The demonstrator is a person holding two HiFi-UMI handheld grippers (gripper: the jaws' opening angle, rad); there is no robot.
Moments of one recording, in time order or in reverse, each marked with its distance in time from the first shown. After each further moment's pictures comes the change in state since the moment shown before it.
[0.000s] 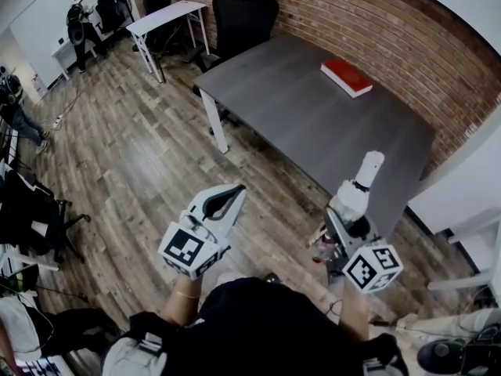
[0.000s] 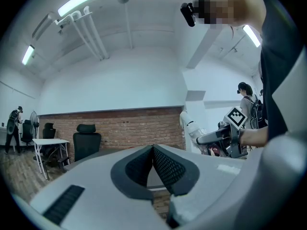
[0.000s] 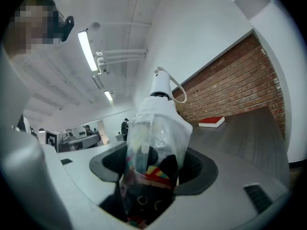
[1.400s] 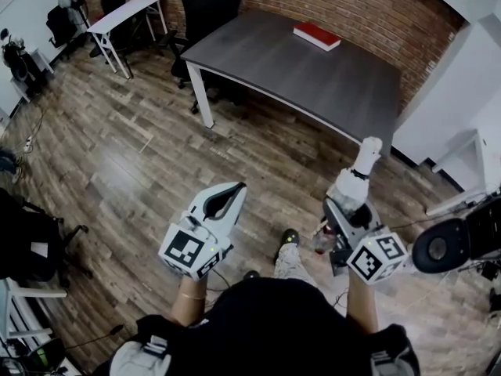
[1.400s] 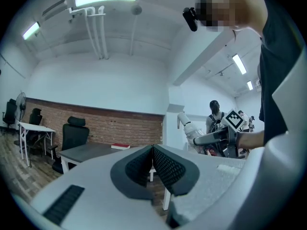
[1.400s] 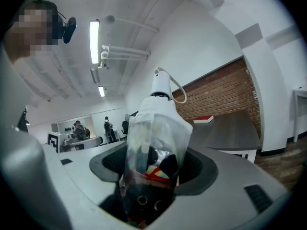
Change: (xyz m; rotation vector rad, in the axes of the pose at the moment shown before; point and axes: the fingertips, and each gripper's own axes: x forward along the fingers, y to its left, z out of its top) left arm -0.264 -0.016 -0.017 -0.108 -0.064 -0.228; right arm -0.124 0.260 -0.100 -0.038 -0.020 -0.185
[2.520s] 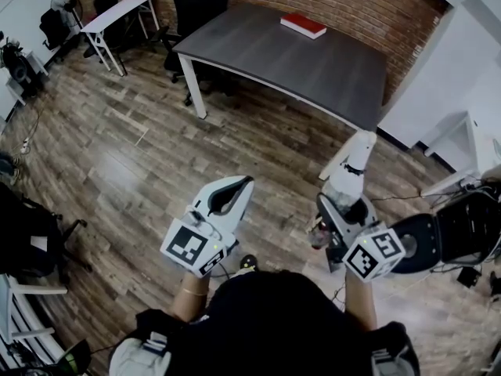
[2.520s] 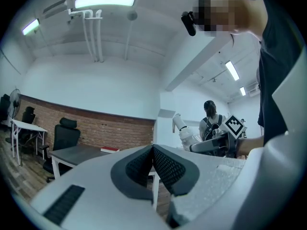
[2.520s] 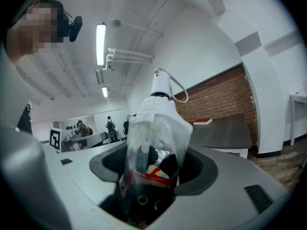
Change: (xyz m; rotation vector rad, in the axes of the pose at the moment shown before) left arm -0.033 -0.093 0.023 -0.001 -0.062 -0.078; right arm -0.088 0.037 -0.009 -0.035 -0.022 0.009
